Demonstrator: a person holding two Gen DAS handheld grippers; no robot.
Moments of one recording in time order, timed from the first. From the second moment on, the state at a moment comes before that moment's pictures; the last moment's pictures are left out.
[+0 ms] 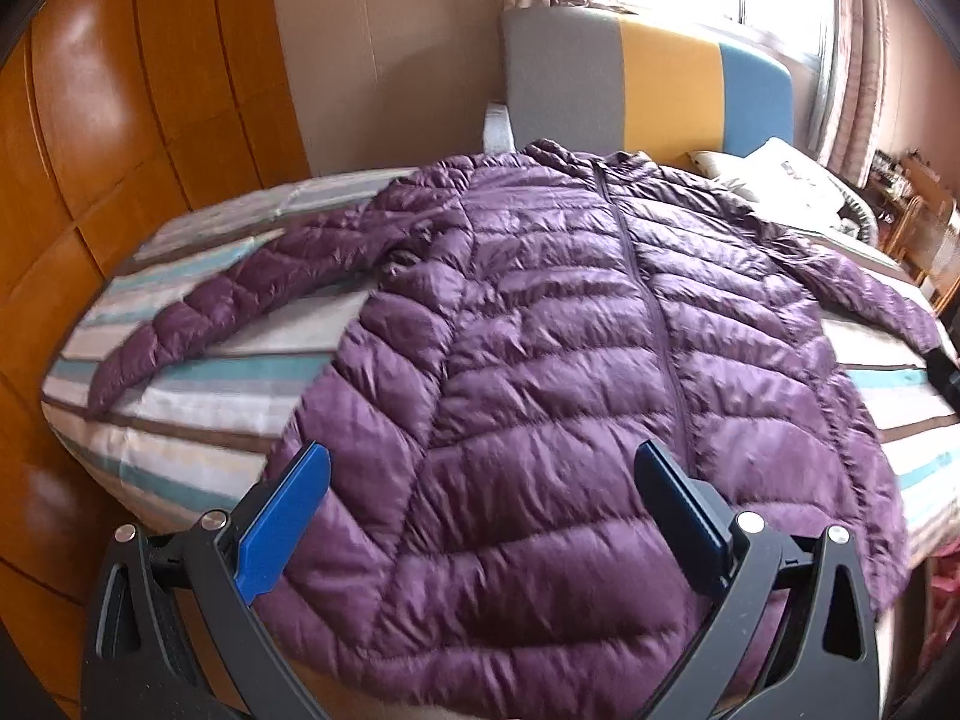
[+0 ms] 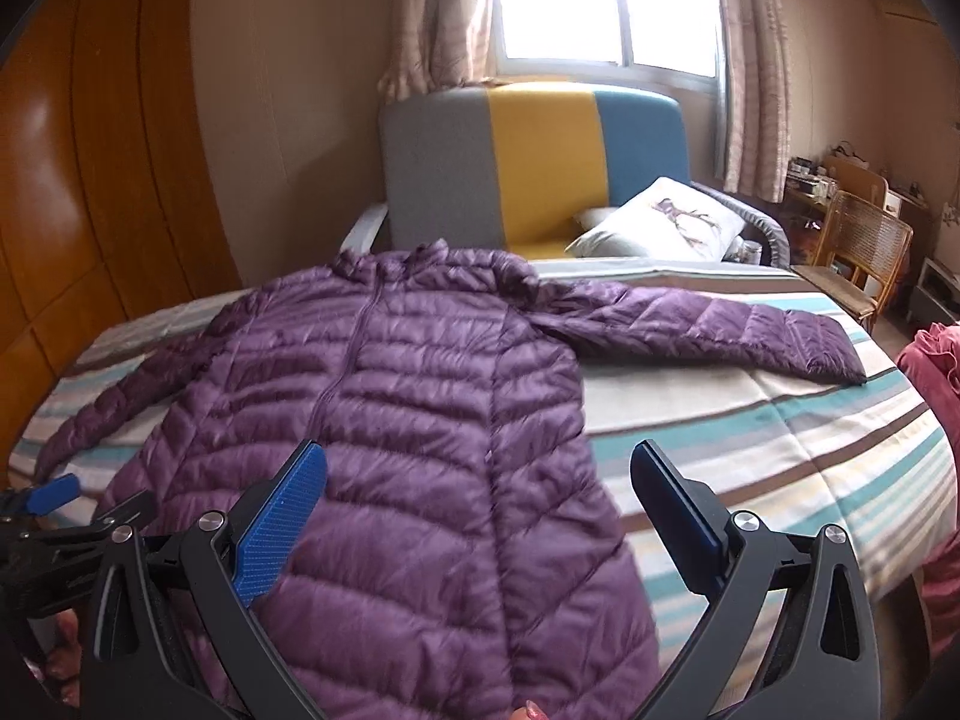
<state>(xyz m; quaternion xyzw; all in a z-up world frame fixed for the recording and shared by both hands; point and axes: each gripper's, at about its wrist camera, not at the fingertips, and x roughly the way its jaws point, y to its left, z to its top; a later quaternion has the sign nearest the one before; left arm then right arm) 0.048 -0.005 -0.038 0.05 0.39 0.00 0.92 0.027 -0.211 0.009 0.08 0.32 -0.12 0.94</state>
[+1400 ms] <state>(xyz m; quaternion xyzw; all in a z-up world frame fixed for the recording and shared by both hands) 0.163 0.028 -0.108 0.06 0.39 0.09 0.91 0.090 -0.594 -0.117 0.46 0.28 -0.40 0.74</state>
